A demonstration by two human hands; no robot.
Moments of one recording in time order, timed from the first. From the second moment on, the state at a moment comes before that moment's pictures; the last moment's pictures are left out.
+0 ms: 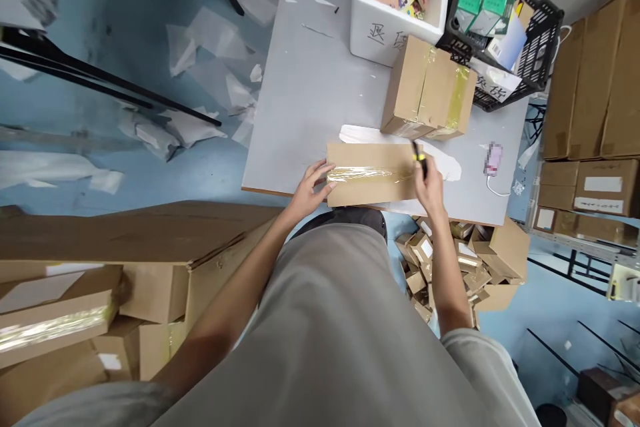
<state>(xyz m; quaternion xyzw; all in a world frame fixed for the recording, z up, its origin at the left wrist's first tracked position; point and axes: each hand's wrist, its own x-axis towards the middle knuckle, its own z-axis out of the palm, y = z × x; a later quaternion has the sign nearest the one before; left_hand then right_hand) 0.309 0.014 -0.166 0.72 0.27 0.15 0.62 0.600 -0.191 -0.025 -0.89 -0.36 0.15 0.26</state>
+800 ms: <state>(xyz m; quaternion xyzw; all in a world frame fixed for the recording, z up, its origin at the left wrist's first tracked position) 0.303 0.007 -0.157 0.65 0.26 0.11 0.70 0.526 -0.073 0.012 -0.61 -0.67 0.29 -0.29</state>
